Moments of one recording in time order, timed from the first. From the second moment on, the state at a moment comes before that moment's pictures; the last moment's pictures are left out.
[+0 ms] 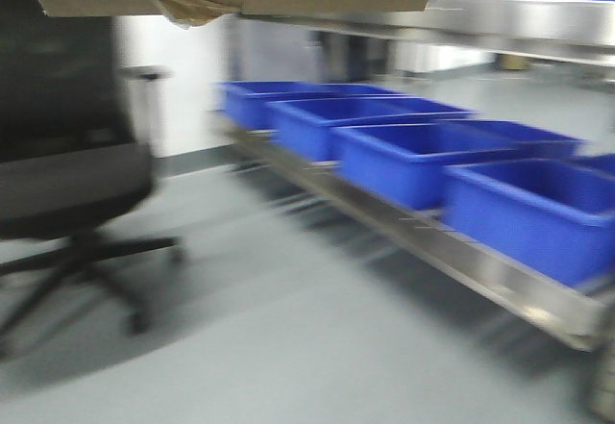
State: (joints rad) left arm -0.49 1.42 -1.76 0.69 1.02 -0.68; right arm 0.45 1.49 -1.71 -0.52 0.67 0.69
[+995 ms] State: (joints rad) left arm -0.49 1.42 -1.76 0.71 1.02 -0.69; right arm 0.45 1.49 -1.71 -0.52 0.66 0.69
